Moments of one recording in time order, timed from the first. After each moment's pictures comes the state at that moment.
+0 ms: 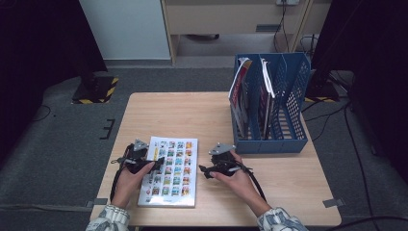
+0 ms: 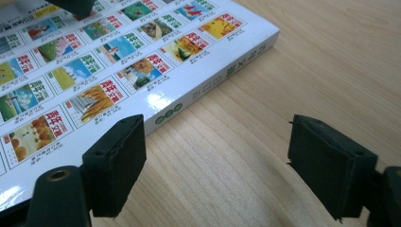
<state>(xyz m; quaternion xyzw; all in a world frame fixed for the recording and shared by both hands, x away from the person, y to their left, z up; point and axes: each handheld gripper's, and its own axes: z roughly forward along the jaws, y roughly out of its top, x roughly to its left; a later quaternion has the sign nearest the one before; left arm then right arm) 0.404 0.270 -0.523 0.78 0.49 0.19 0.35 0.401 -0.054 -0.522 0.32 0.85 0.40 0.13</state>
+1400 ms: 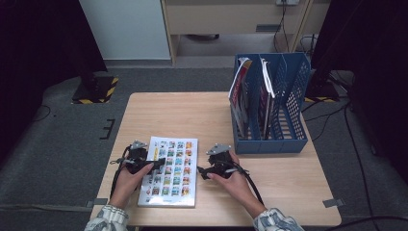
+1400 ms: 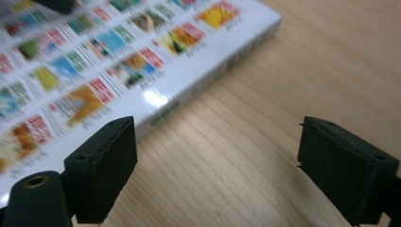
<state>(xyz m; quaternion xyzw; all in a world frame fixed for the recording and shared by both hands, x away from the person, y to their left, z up) 0.406 0.273 -0.528 0.76 0.52 0.12 0.38 0.403 -0.045 -0.529 0.35 0.84 0.39 0.13</state>
